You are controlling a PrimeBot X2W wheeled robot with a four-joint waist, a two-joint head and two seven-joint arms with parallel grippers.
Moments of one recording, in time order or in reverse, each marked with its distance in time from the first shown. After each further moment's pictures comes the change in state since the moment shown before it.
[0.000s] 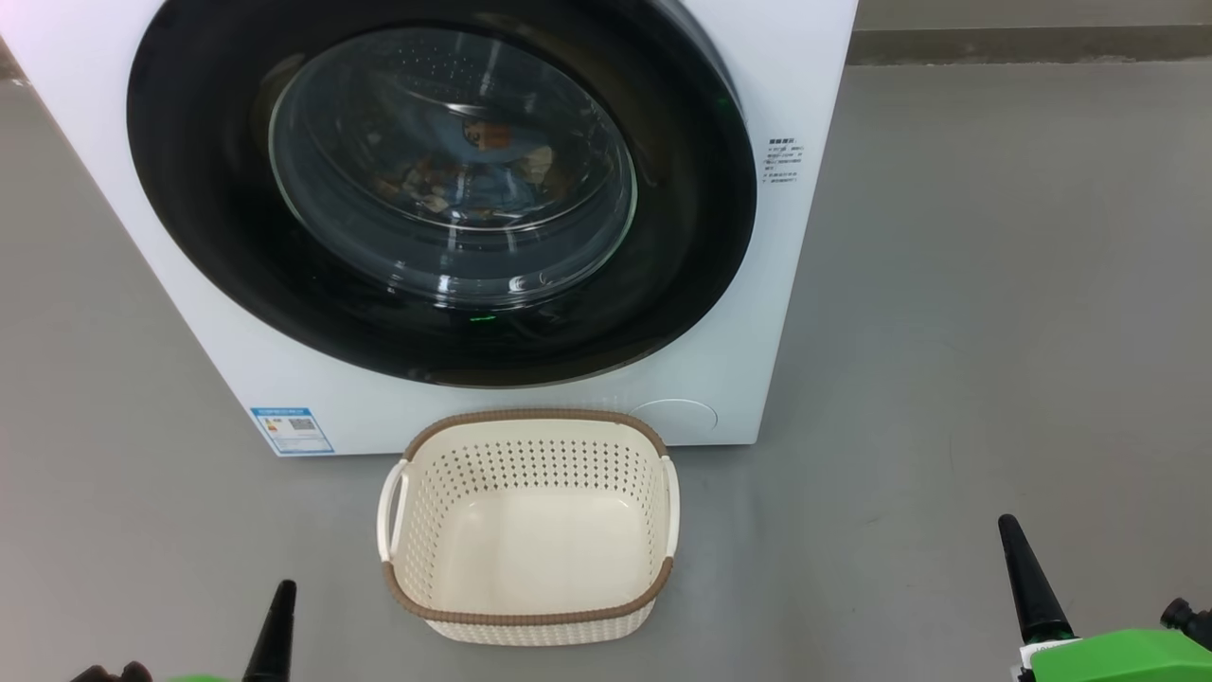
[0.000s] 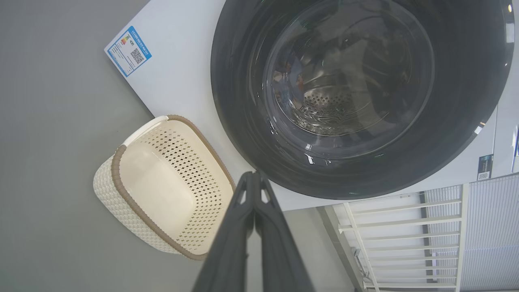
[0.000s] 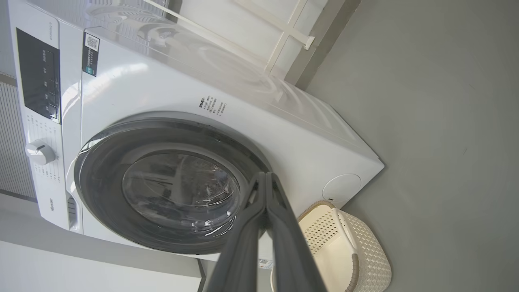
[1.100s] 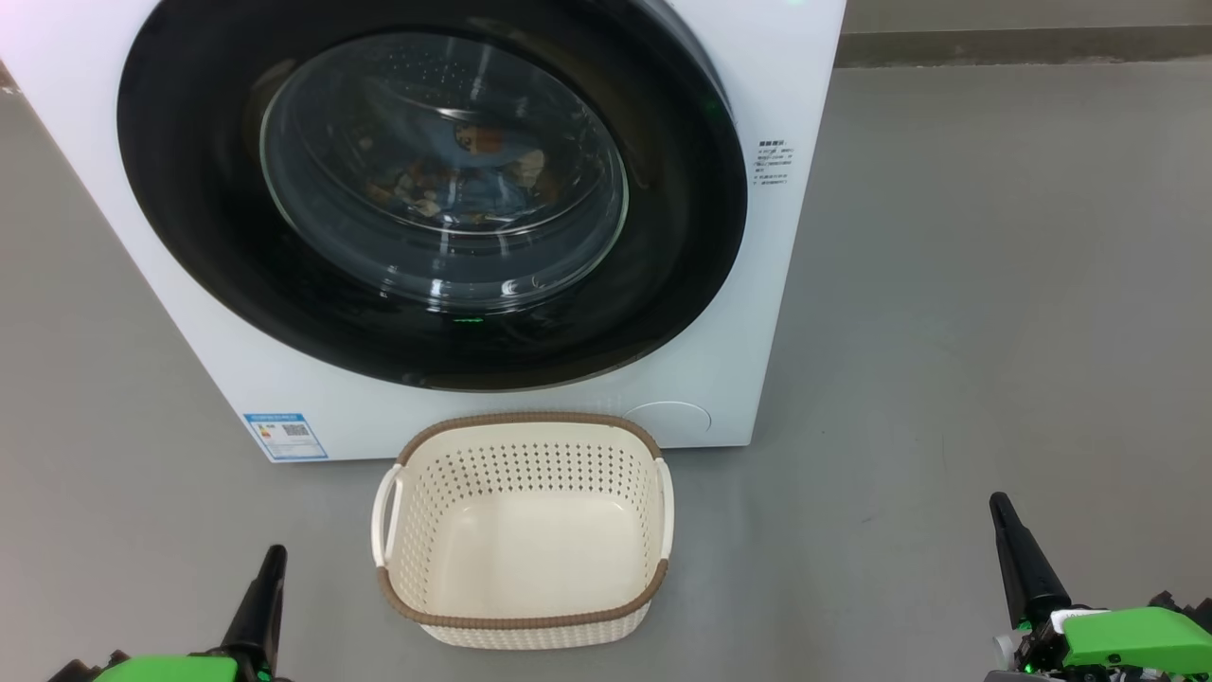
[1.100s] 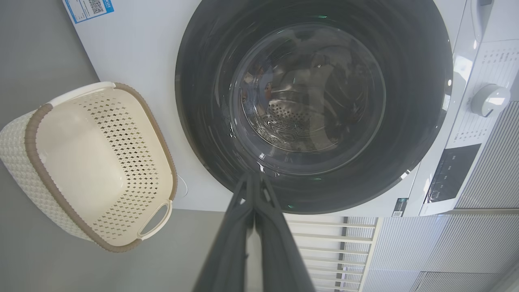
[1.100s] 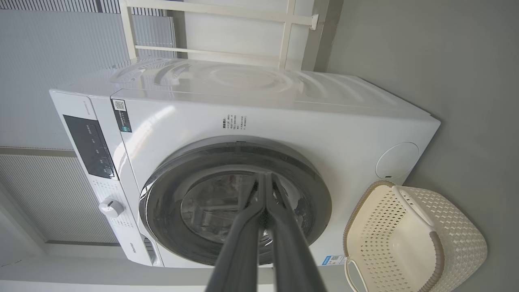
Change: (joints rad) left arm -0.040 -0.006 0.049 -0.017 -0.318 0.000 0.091; right arm -0.060 0.003 -0.009 0.045 0.357 -0.005 0.097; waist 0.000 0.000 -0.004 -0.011
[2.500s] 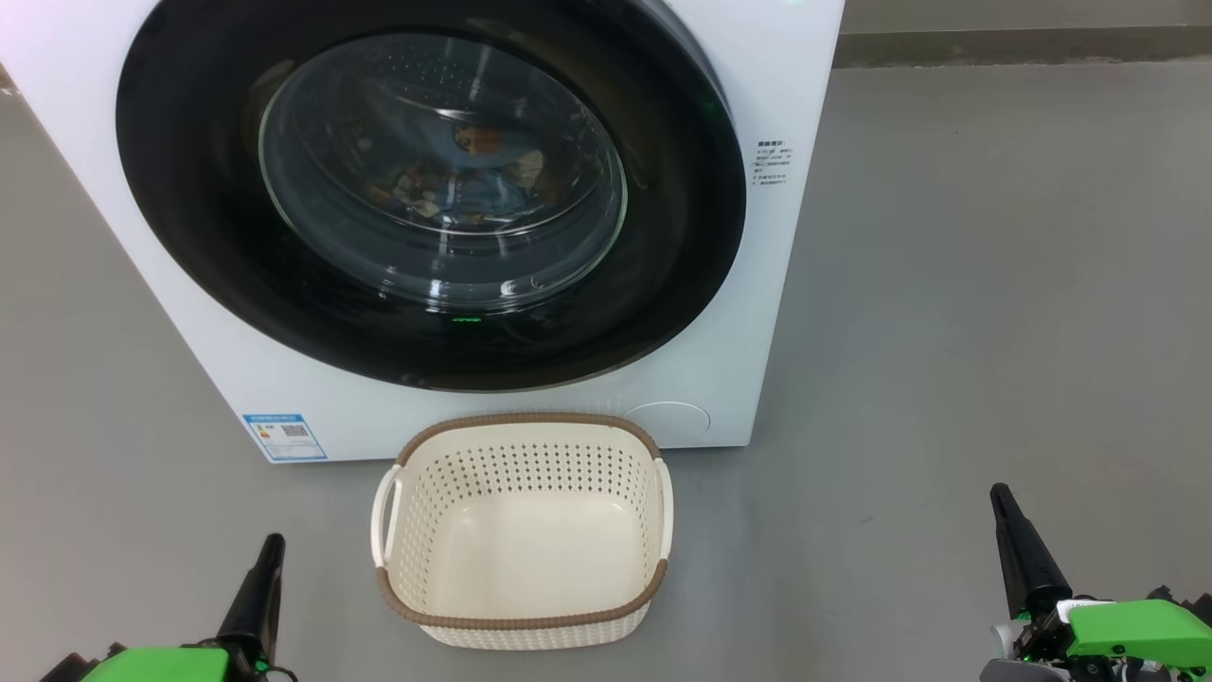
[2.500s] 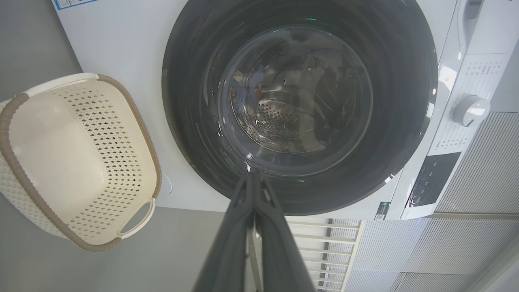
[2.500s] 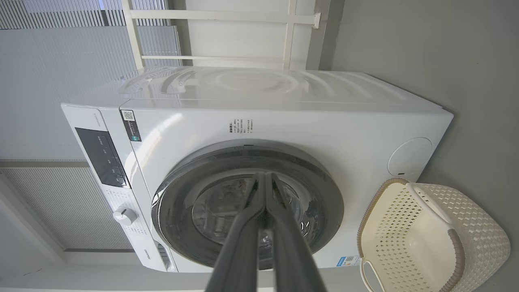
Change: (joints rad) left arm -0.014 -0.001 0.009 -0.005 -0.057 0.000 0.017; right arm -0.019 0.006 -0.010 0.011 0.063 -0.003 0.017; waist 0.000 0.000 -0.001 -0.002
